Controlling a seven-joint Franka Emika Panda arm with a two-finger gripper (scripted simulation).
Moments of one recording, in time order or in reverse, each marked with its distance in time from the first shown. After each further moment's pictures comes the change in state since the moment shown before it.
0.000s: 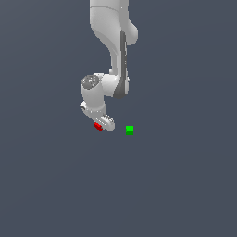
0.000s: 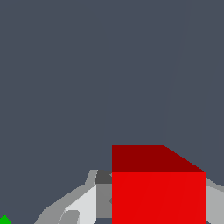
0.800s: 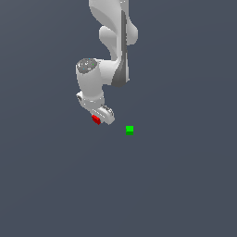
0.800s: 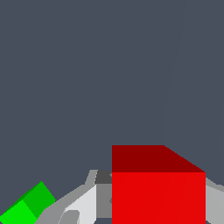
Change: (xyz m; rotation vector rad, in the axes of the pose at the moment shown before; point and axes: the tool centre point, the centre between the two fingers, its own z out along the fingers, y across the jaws) arm 0.002 0.000 -0.064 0.000 0.002 0.000
